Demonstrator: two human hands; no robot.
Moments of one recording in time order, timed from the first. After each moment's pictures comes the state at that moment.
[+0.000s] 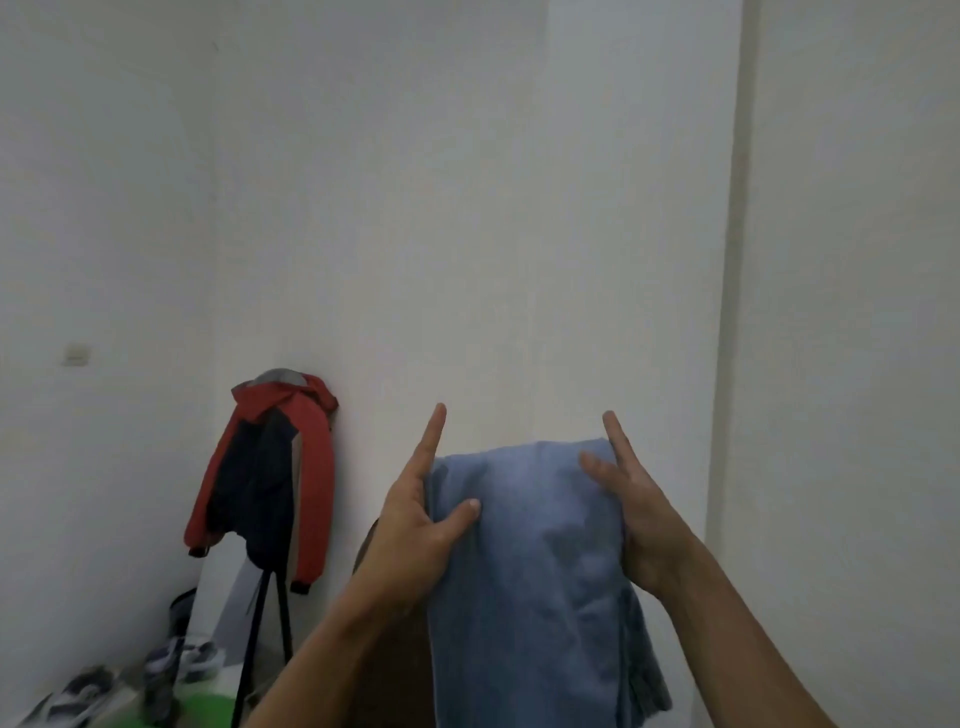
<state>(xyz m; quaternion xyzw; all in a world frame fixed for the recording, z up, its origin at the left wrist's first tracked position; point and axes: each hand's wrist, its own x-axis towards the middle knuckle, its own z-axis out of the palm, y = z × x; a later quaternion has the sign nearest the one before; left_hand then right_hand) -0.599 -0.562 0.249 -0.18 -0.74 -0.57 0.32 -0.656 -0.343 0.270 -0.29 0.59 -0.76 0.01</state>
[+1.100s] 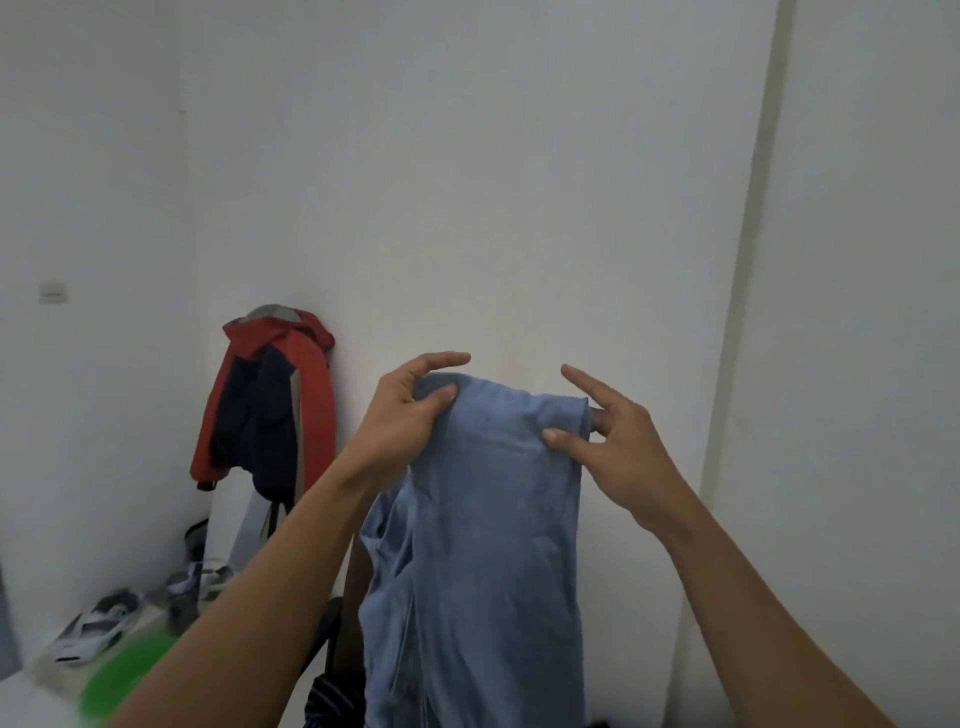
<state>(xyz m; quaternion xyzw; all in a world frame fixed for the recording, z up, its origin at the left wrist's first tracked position) -0.640 -0.606 0.265 -0.13 -0.77 -0.55 0.29 -0.667 -0.371 0.251 -0.29 0.75 -0.57 -0.18</state>
